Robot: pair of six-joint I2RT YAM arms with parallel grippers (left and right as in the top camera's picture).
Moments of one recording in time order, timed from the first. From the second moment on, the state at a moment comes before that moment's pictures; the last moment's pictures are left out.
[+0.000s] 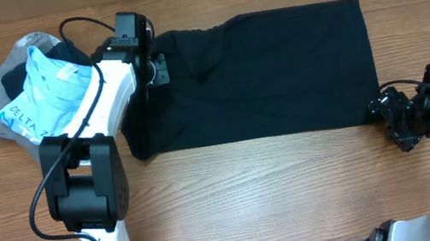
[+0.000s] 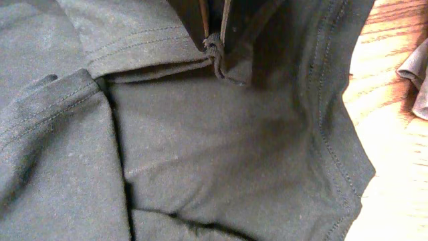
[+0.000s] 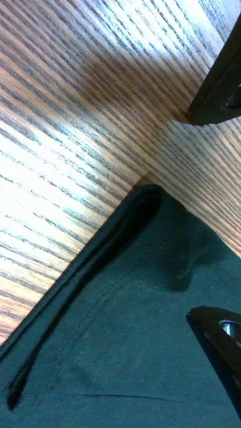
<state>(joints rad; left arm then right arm) -0.18 2.09 1.64 -0.73 0.05 -0.25 -0.46 1.60 0.82 -0.54 -0.25 0.59</state>
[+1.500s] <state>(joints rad) -0.14 2.09 1.52 -1.22 0.14 -0.04 -0.46 1.63 0.84 -0.55 -0.28 0.56</state>
